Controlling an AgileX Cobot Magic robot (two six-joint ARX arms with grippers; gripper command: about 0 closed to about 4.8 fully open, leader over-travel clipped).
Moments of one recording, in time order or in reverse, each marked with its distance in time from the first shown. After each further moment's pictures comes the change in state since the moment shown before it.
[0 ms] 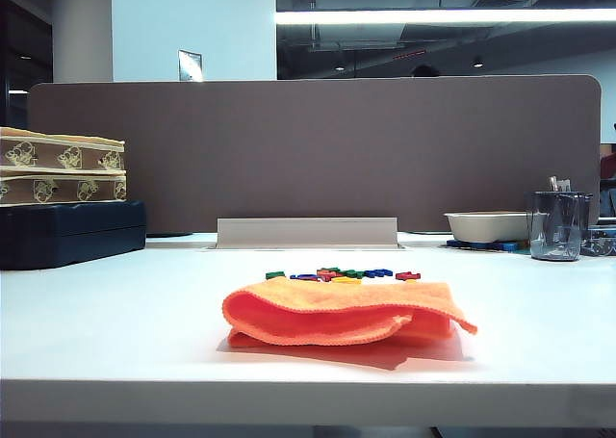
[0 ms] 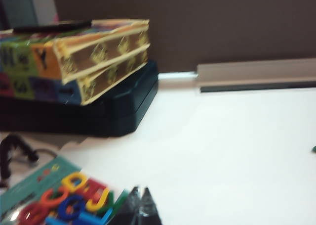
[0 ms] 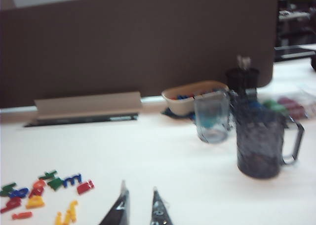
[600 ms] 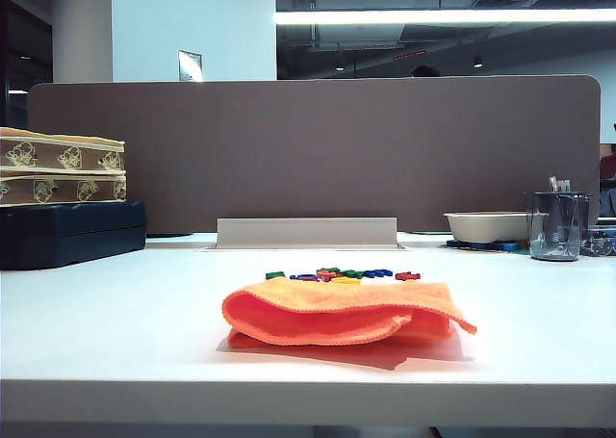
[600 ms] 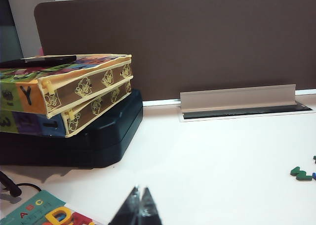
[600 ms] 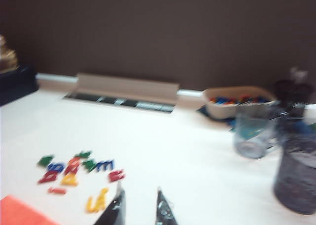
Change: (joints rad) left arm -0.001 0.000 0.004 0.088 0.066 -0.003; right arm 0.000 0.345 0.238 -0.003 -0.201 -0.135
